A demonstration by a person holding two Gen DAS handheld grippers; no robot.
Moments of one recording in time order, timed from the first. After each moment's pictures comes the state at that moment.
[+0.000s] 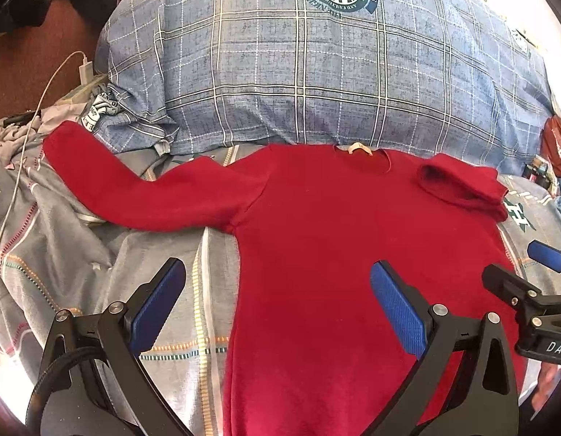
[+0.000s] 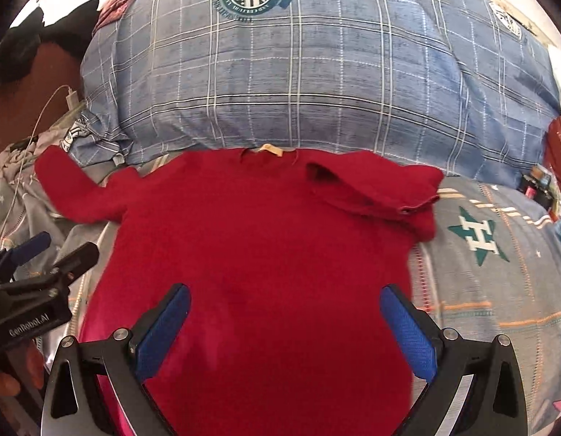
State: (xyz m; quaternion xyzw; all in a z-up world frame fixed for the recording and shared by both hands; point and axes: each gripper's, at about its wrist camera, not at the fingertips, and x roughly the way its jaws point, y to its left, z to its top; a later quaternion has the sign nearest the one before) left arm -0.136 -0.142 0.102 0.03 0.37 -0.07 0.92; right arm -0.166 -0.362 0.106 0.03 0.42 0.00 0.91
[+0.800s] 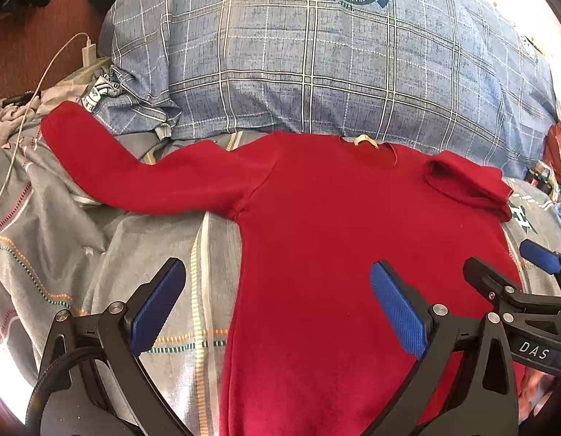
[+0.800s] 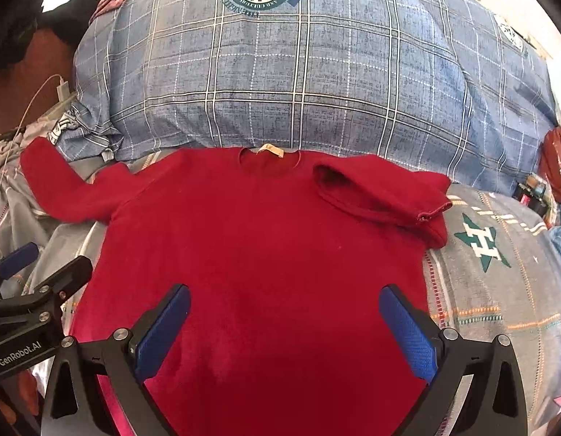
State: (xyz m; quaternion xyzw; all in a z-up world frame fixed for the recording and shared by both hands) left arm -0.132 -0.134 0.089 0.01 0.39 -0.07 0.92; right arm -0.152 -0.340 0.091 0.01 0.41 -0.02 0.91
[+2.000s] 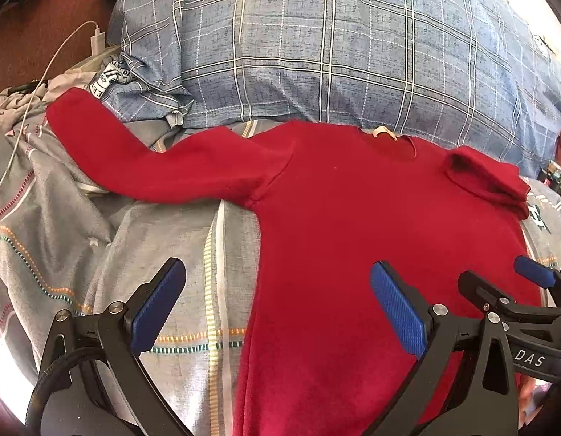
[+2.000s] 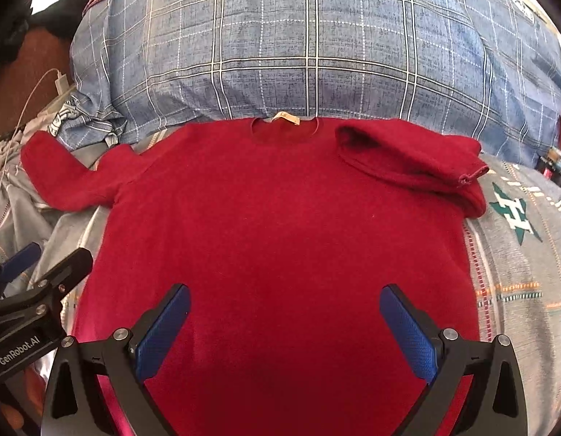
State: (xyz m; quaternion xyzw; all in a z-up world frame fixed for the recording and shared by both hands) left arm -0.124 -0.123 0.073 0.01 0.40 -0.04 0.92; right arm -0.141 -0.329 0.063 0.05 0.45 -0.01 0.89
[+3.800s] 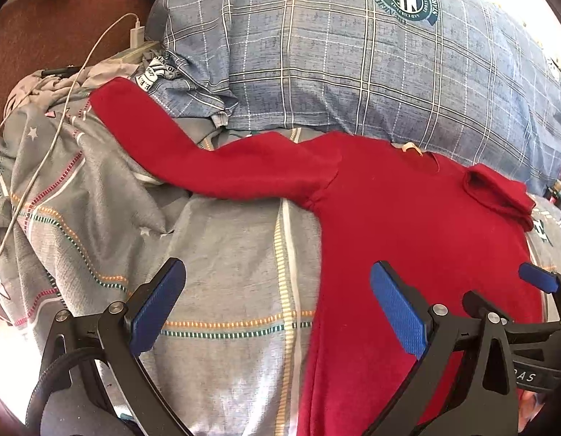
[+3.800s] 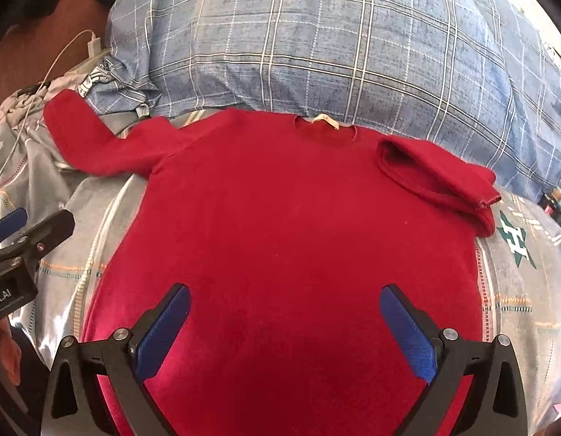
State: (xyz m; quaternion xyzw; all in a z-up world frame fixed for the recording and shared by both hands) left arm -0.145 -0.070 0.090 -0.01 0.39 -0.01 0.92; right arm -0.158 -0.284 0.072 -0.02 0.45 0.02 0.89
